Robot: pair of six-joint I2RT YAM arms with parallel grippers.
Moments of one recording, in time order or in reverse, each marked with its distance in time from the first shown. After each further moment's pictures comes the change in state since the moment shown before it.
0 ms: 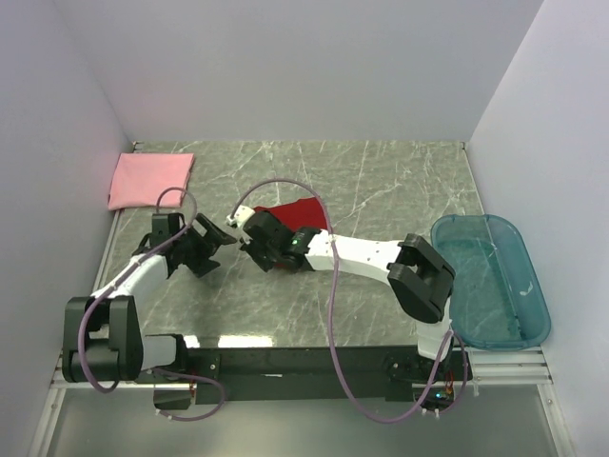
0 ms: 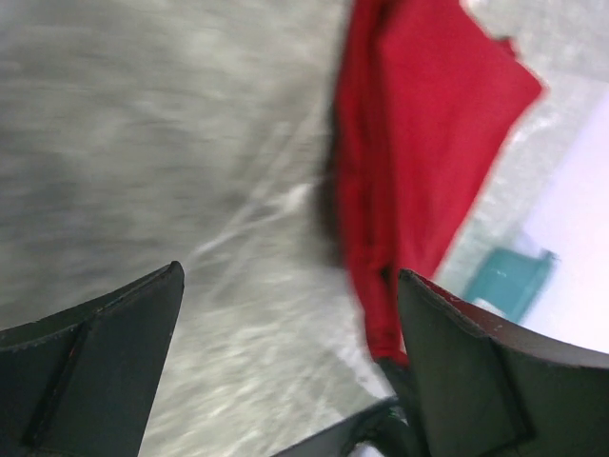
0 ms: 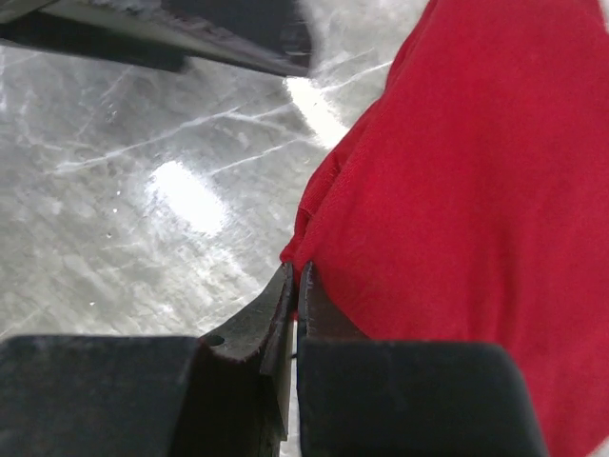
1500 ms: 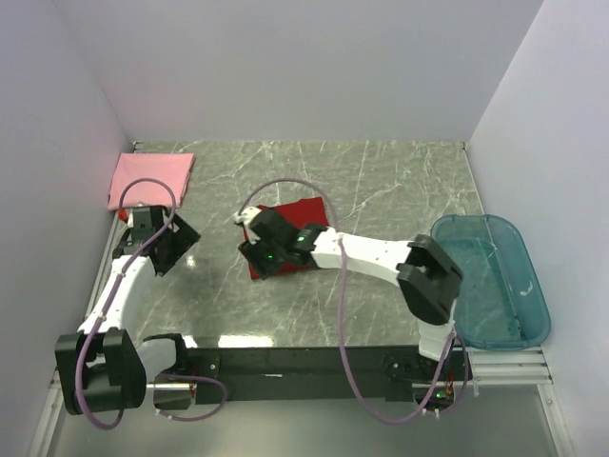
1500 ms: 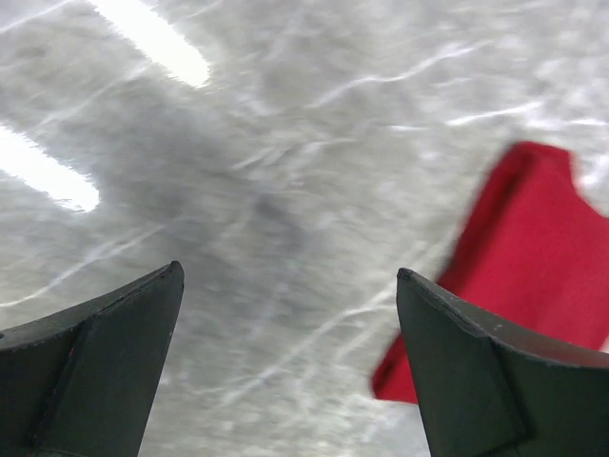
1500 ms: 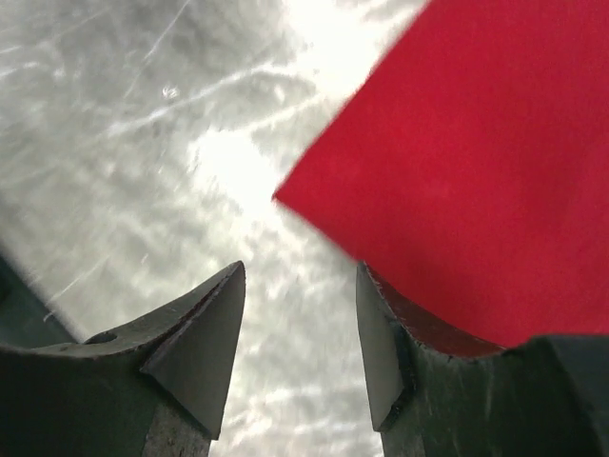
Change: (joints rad) left arm 0.037 -0.161 0.142 -0.296 -0.456 0.125; right arm -0.050 -0.081 -0.066 -0.066 -0.153 0.130
